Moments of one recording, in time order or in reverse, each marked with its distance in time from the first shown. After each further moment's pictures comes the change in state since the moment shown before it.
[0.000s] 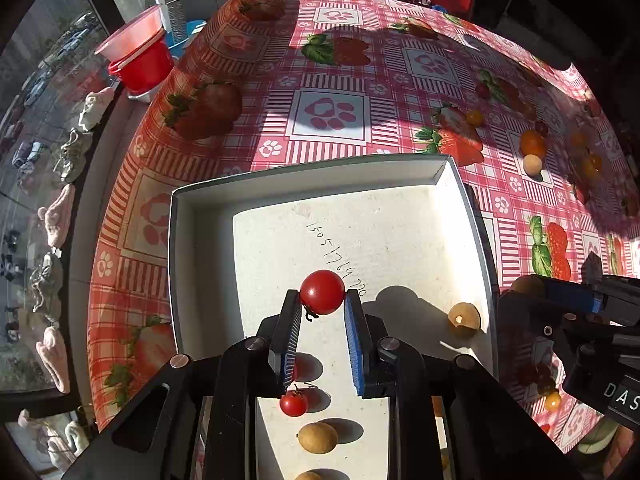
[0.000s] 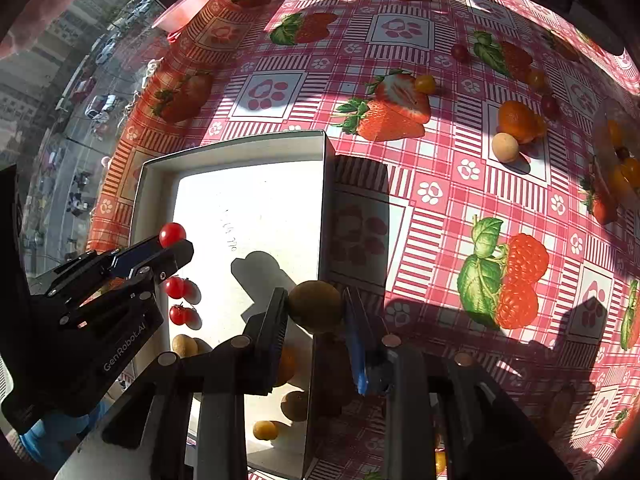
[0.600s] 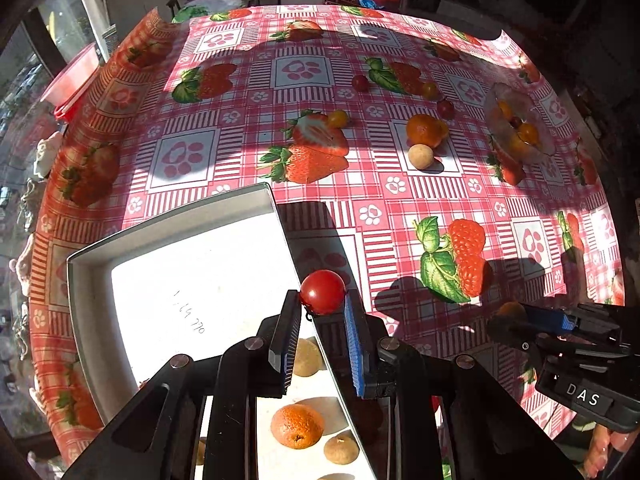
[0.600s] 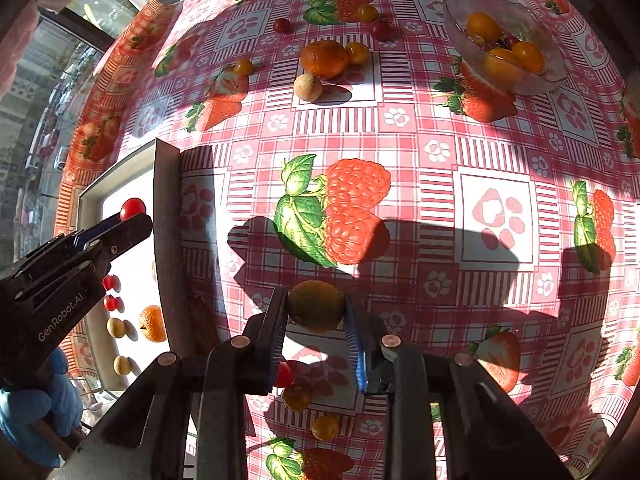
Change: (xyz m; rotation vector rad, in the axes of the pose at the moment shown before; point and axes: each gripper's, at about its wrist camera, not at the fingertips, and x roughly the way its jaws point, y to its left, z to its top) left arm -0.013 -0.110 0.016 0.144 -0.018 -0.106; right arm -0.031 -0.122 -0.051 0.211 -0.015 -0.050
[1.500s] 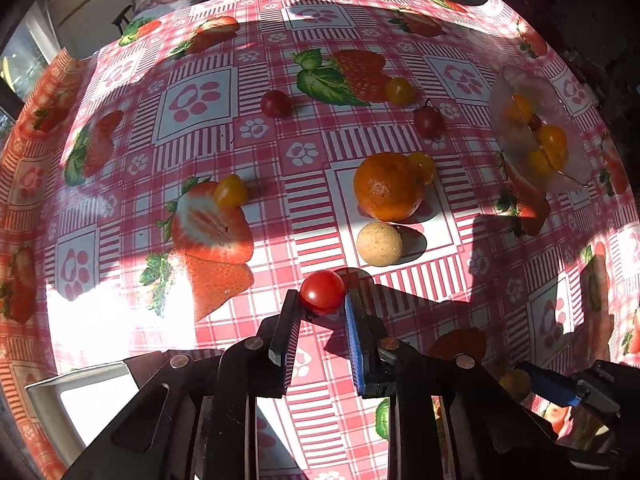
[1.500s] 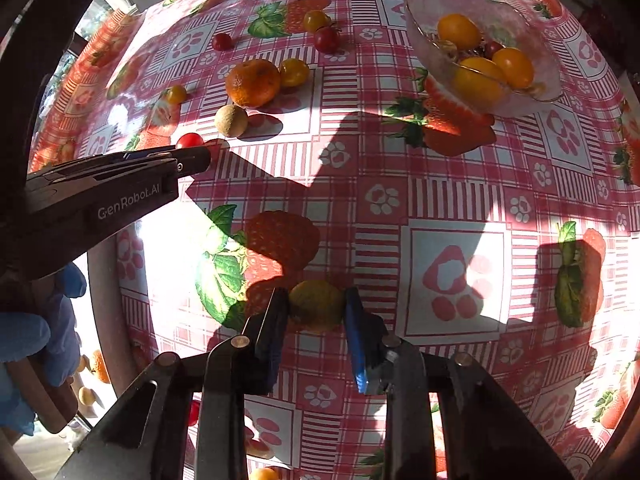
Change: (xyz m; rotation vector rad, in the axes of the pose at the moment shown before) left arm 0.085 -0.075 0.083 0.120 0.058 -0.010; right arm 0.027 -0.035 0.043 0.022 -0.026 -0.080
